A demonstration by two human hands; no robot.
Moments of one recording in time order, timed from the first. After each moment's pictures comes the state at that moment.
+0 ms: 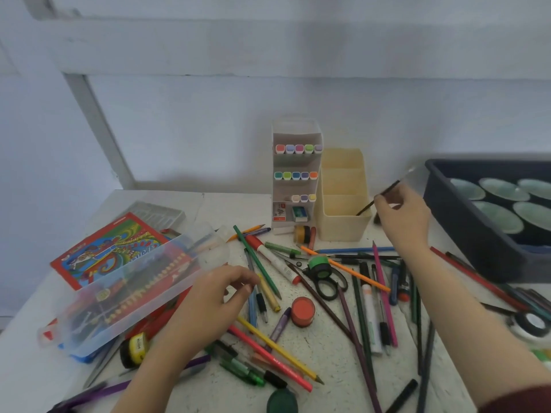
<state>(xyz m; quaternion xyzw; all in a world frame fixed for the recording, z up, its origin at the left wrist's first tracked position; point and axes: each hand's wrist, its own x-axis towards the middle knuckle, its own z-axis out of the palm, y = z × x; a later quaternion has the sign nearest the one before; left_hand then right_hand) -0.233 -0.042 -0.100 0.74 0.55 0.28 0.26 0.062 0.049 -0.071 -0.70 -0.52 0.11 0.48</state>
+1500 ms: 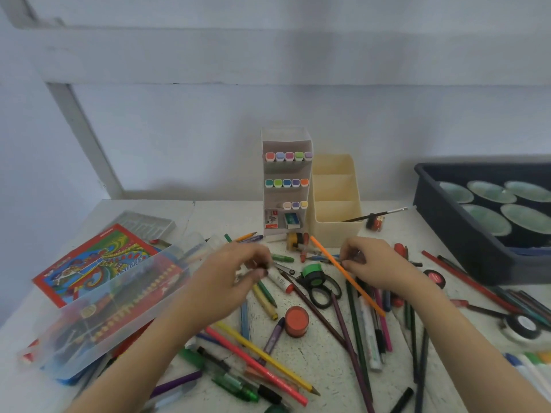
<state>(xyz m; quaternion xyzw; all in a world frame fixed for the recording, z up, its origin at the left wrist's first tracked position) -0.215 -0.006 -0.075 0.84 0.43 0.28 0.18 0.060 0.020 -0.084 -0.63 -0.72 0.24 0.14</state>
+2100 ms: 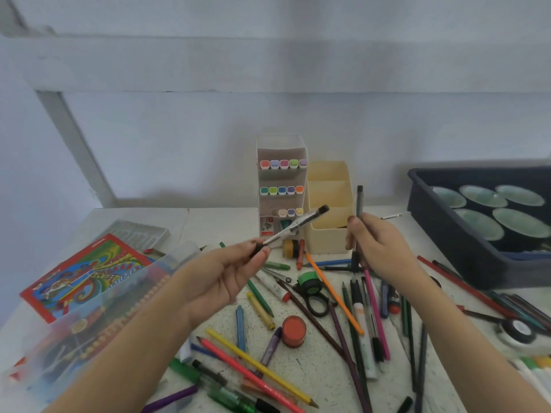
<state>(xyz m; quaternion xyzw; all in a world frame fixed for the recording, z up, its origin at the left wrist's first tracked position) -0.198 -0.004 -0.029 0.18 0.38 0.44 0.80 0.044 0.009 -0.051 -0.61 -0.64 0.24 0.40</state>
